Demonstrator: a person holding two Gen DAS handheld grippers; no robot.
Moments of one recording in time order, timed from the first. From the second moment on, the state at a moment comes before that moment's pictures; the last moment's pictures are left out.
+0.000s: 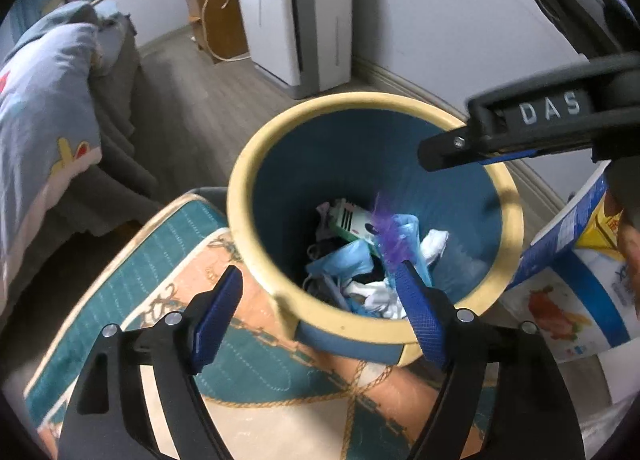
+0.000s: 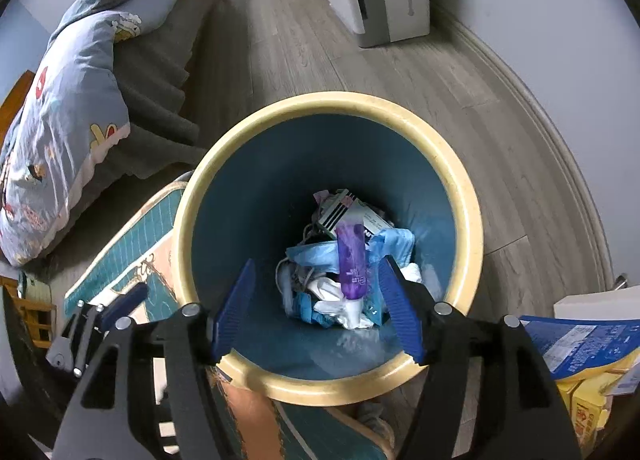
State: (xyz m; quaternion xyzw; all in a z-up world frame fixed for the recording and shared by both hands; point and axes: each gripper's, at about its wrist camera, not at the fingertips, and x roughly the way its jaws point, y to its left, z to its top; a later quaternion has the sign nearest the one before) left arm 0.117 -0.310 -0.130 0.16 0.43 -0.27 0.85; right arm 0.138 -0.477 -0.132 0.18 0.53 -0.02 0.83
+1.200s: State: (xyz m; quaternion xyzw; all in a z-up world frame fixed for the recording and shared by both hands) left arm 0.065 -0.251 -0.023 0.10 0.43 -0.22 0.87; right arm 0.026 -0.468 -0.045 0.15 0.45 -0.10 0.88
